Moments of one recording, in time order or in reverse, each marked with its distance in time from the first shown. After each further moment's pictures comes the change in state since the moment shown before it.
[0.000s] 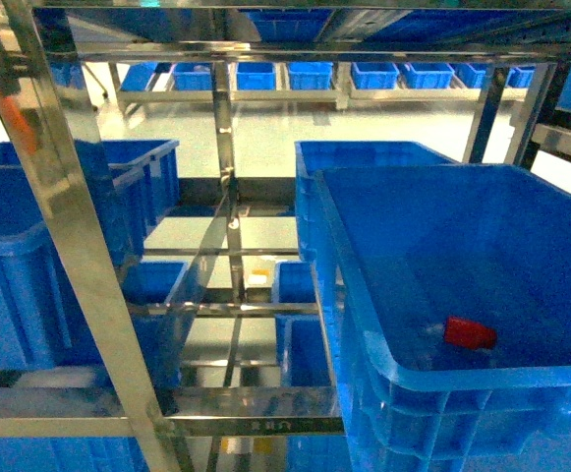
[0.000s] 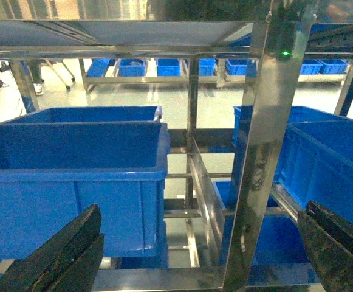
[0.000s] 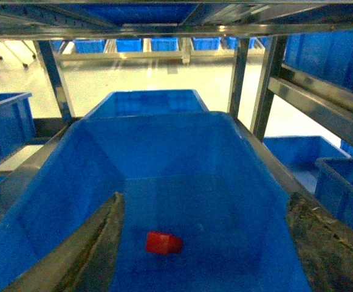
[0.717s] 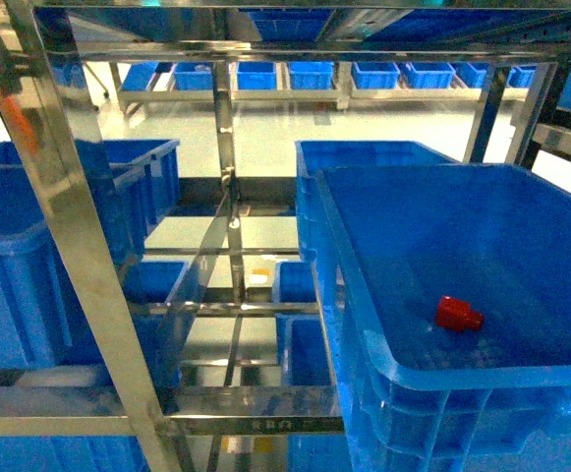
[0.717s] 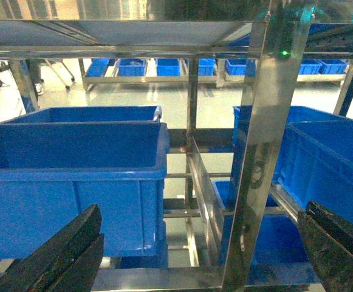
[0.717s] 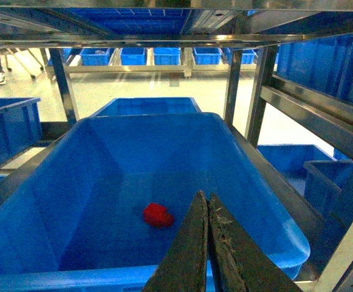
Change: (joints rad) left arm 0.000 0.000 0.000 0.000 0.000 0.000; right arm -0.117 -0.483 -0.214 -0.200 -0.125 -0.021
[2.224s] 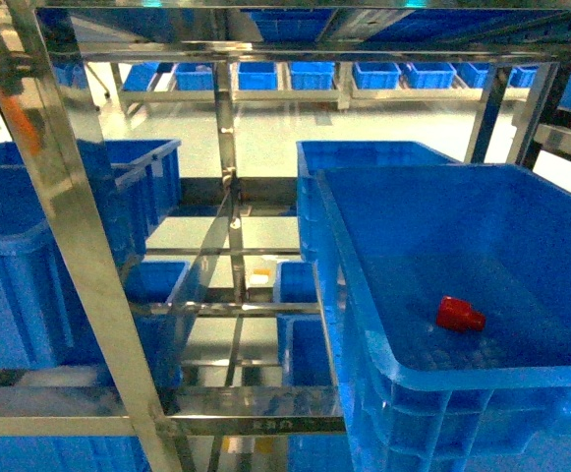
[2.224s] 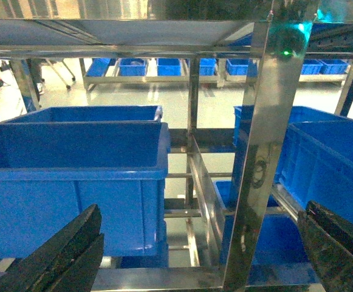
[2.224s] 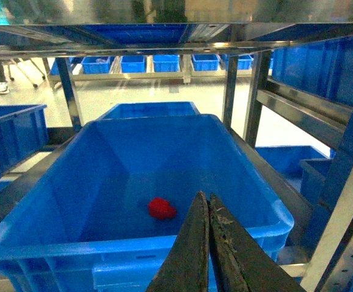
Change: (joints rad) left arm 0.000 0.000 0.000 0.000 0.000 0.000; right arm 0.000 -0.703 -0.002 -0.683 -0.001 0.000
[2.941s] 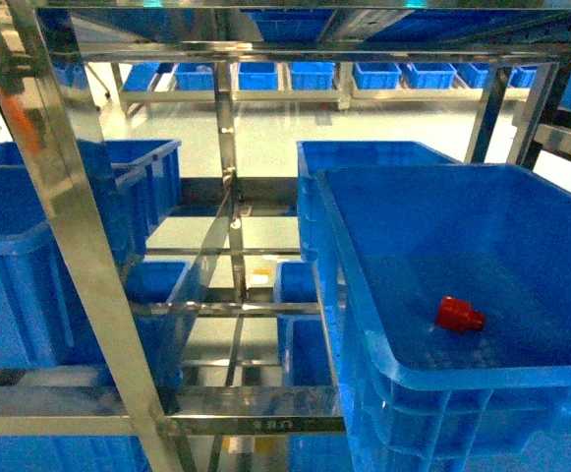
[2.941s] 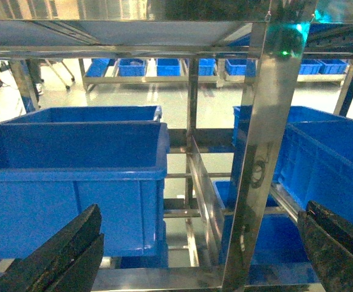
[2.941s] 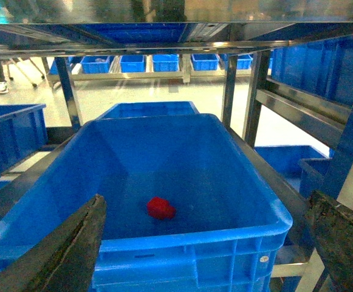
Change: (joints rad) left arm 0.000 0.000 0.000 0.000 0.000 0.000; right arm 0.000 0.000 0.000 -0.002 0.000 0.000
